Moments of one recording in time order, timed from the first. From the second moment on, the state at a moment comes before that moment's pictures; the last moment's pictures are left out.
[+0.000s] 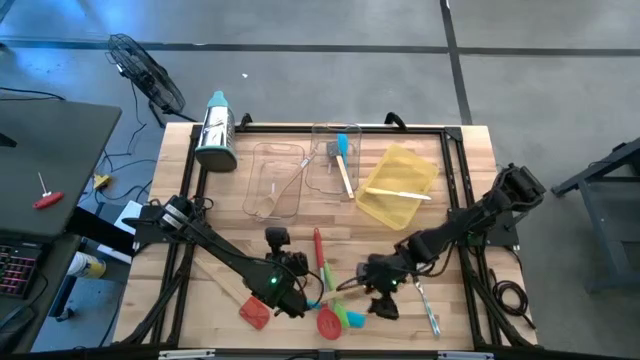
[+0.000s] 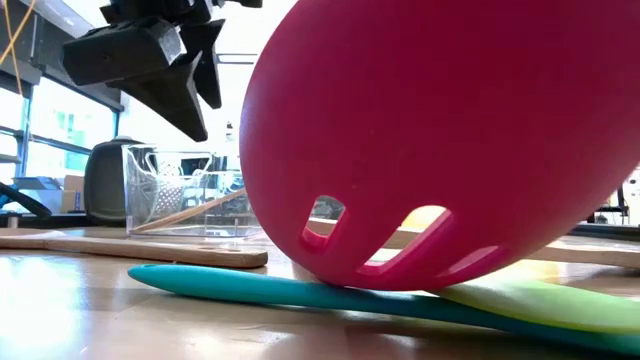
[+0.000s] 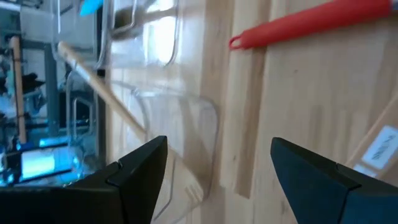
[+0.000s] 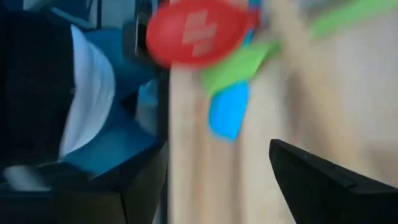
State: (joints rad) left arm -0.58 2.01 1.64 -1.38 -0.78 -0.67; right arm 0.52 1.62 1.03 -0.29 -0.25 0.76
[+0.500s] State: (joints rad) left arm -0.58 2.01 1.64 -1.22 -0.77 -0.60; right arm 0.77 1.62 1.03 -0.40 -0.25 1.46
